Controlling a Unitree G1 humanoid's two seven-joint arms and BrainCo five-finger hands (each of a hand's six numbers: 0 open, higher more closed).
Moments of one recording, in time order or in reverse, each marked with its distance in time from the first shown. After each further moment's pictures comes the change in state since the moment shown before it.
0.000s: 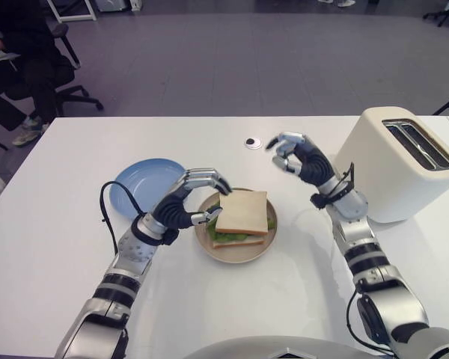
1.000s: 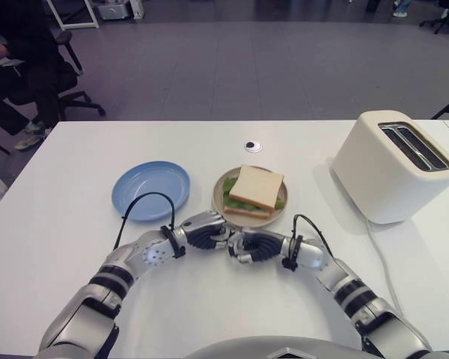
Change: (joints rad) left arm -0.212 -0.015 -0.167 0.458 1.003 0.375 0.477; right arm 0.069 0.056 0.314 0.218 -0.535 0.106 -0.256
